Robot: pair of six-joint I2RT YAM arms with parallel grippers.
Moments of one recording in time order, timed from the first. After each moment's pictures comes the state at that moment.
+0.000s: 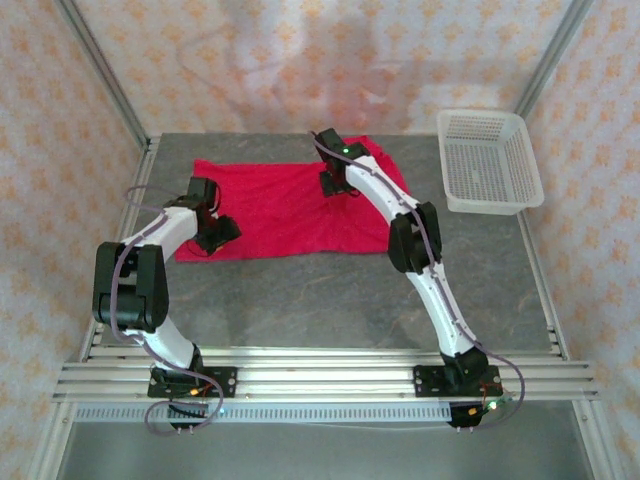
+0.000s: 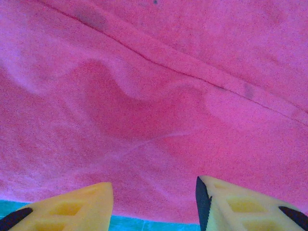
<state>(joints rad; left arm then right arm) 0.02 1.66 1.05 -0.63 0.11 -0.56 0.52 2.53 2.42 -1.07 0.23 0.22</state>
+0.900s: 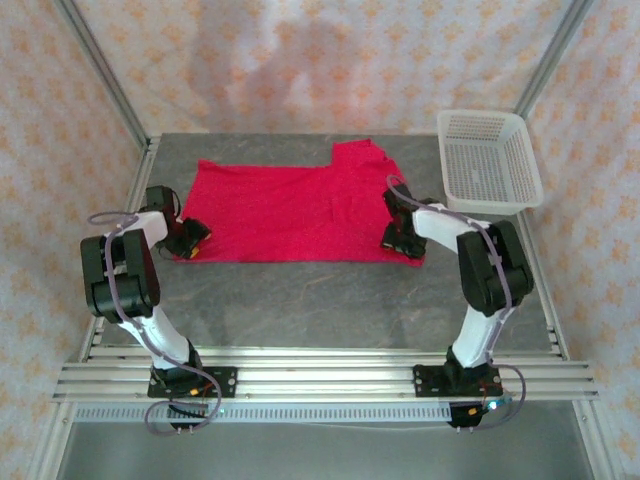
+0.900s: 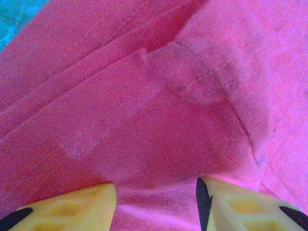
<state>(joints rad) 0.30 1.74 1.00 -0.50 0.25 -0.65 0.33 1.78 1.10 -0.69 0.13 0.68</state>
